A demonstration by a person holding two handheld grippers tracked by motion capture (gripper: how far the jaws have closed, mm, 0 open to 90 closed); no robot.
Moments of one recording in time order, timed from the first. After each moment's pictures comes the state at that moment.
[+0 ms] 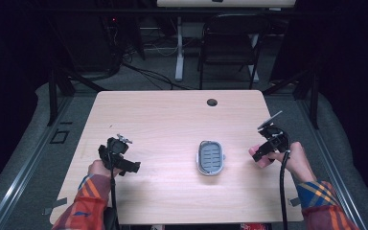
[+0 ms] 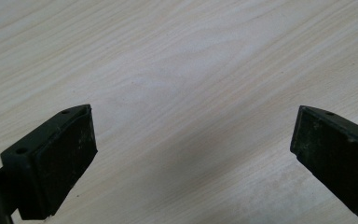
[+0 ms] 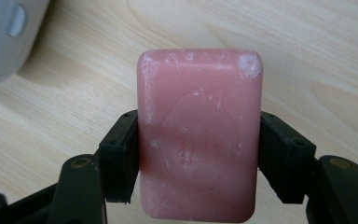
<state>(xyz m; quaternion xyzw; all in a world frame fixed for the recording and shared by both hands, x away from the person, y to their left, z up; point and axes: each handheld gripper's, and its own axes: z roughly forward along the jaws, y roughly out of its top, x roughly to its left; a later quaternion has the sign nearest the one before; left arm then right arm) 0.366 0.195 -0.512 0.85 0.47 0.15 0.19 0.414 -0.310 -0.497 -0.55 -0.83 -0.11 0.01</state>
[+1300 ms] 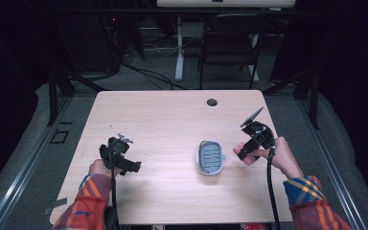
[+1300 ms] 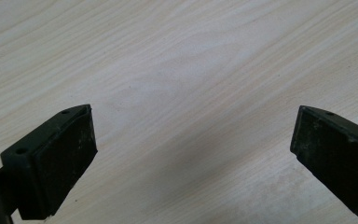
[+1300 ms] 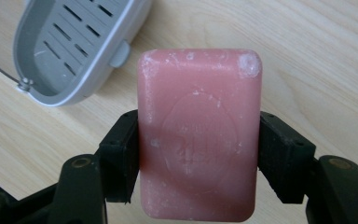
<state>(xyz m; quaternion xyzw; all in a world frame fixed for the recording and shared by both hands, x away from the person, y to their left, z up) 0.367 0.193 -0.512 0.85 0.47 0.15 0.19 0.419 -0.257 -0.478 -0.48 -0.87 -0.10 0.03</state>
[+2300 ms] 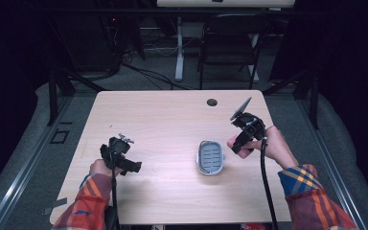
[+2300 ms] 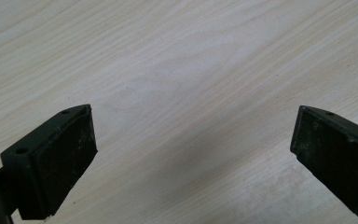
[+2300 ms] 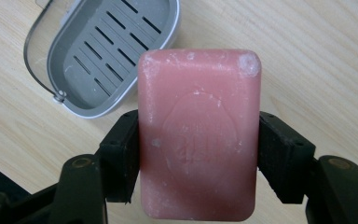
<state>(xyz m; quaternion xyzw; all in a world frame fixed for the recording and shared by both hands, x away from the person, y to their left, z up) 0.367 0.191 -0.513 0.85 0.47 0.15 0.19 0.426 -0.222 -0.446 -0.46 -0.89 -0.08 0.00</state>
